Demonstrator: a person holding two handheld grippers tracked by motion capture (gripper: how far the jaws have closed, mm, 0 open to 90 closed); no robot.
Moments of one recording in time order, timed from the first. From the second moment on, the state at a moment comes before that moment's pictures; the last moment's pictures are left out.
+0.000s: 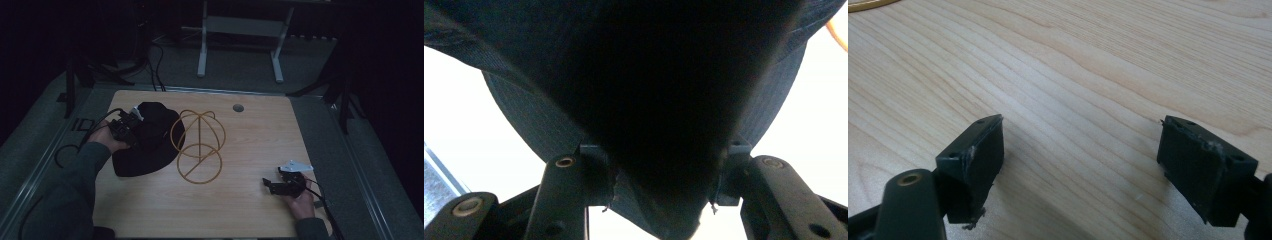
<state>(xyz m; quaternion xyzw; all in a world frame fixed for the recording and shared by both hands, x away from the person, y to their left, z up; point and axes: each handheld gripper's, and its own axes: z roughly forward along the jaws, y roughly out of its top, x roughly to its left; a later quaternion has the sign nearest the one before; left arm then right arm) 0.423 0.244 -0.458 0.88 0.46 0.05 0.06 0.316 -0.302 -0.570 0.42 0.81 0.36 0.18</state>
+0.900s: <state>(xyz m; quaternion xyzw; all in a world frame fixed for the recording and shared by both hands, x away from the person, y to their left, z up) 0.415 0.254 -0.446 0.88 0.46 0.05 0.08 0.316 -0.302 -0.570 0.42 0.81 0.36 0.18</state>
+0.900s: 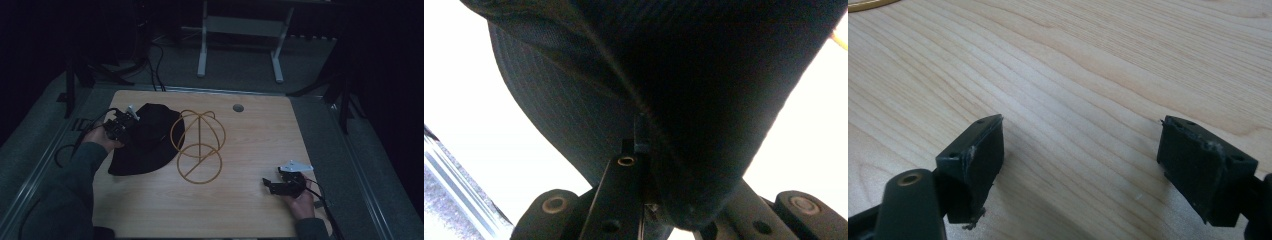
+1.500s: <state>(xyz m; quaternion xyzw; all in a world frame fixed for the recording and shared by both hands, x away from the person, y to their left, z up) 0.405 0.265 -0.429 0.88 0.46 0.06 0.10 0.316 -0.302 -0.570 0.42 0.81 0.36 0.18</state>
